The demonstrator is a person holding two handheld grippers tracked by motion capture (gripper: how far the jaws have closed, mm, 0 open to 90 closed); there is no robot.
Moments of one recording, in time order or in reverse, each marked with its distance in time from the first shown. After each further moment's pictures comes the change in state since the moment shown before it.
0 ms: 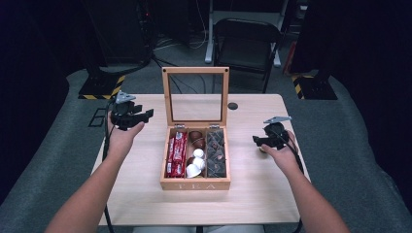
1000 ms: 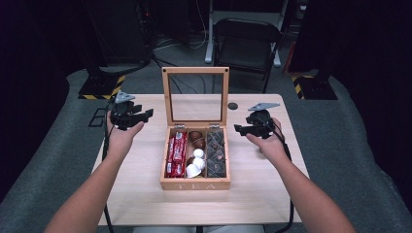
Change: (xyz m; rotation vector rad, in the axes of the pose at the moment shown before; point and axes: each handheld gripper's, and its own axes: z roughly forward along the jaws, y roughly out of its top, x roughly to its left) left arm 0.002 0.000 0.000 0.003 -0.004 -0.004; right arm 0.050 0.060 -0.024 -0.096 0.164 -0.056
